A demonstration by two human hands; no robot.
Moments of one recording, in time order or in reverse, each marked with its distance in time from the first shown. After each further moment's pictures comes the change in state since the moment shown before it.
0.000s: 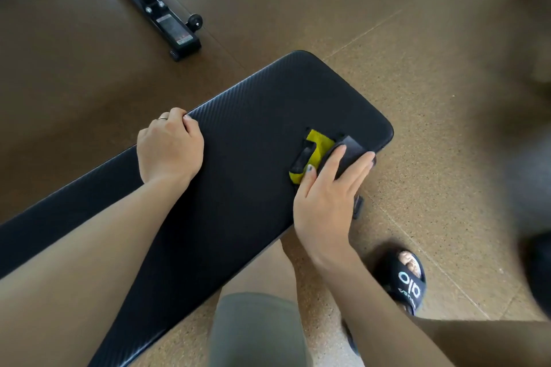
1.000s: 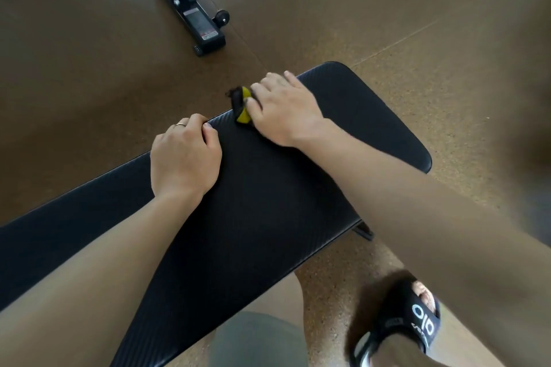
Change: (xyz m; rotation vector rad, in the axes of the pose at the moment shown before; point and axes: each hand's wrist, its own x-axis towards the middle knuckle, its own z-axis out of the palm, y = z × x) left_hand 0.002 0.000 -0.003 -0.005 -0.007 -0.029; right_hand 0.160 -0.129 0.044 -0.332 -0.391 -0.900
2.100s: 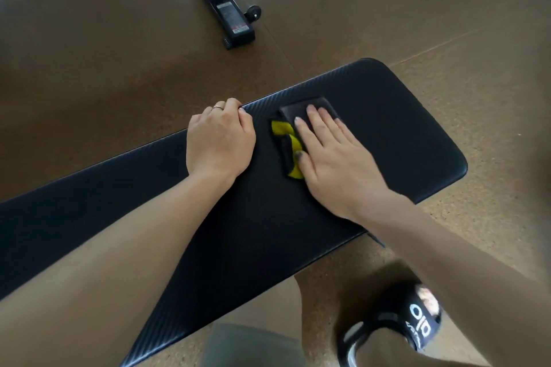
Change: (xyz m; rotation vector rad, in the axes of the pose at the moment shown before) left_hand -0.002 0.000 0.002 -0.004 -0.006 -0.007; right_hand -0.116 -0.017 0.009 -0.025 -0.012 -0.029
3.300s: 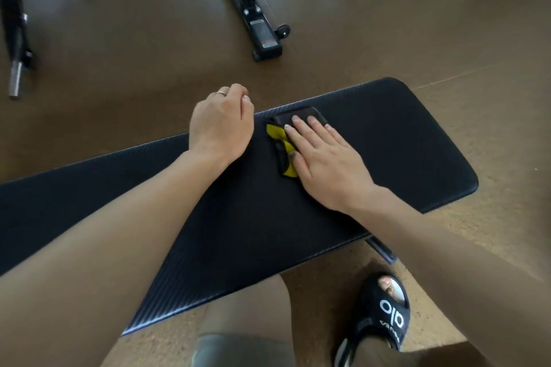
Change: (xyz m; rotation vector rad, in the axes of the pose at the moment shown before) left_hand 0.000 -0.031 -0.045 -0.093 0.060 0.000; right_hand 0.013 -0.036 -0.003 0.040 -0.036 -0.120
